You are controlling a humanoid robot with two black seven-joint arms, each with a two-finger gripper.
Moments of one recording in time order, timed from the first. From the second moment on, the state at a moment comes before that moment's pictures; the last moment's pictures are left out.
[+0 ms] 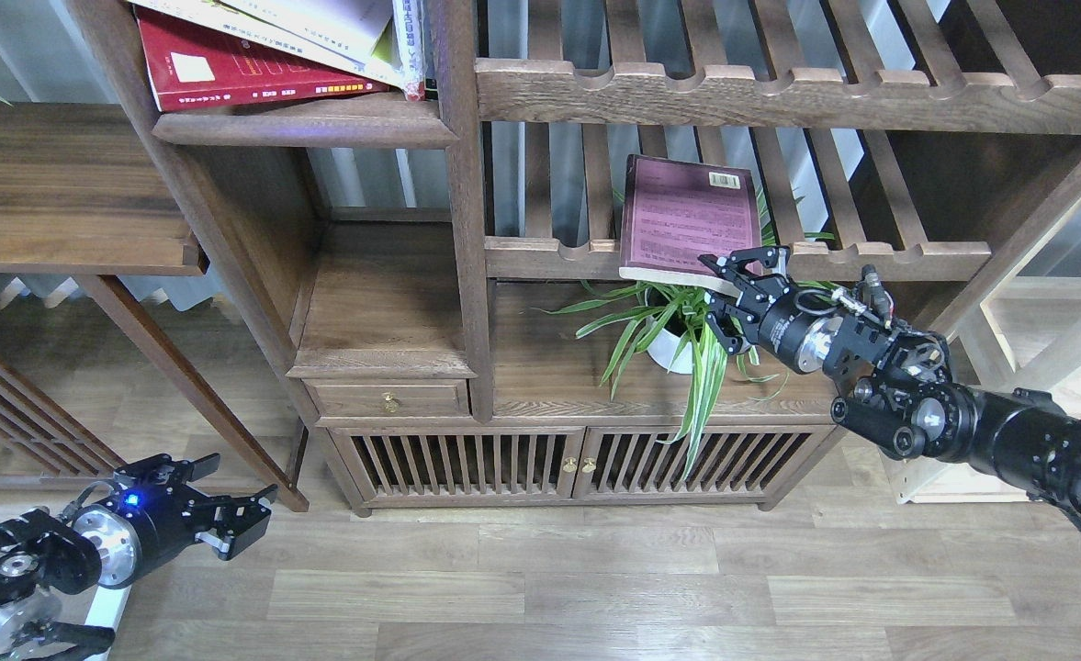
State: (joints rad) left arm -0.24 0.71 -0.58 -1.39 0.65 0.06 0.13; right arm 0.90 -0.37 -0.23 0.60 -0.98 -0.40 0.49
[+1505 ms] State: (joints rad) left arm -0.26 0.67 -0.57 -1.26 0.67 0.06 0.09; right arm 0.65 -0.92 0.16 1.10 -0.94 -0.40 0.49
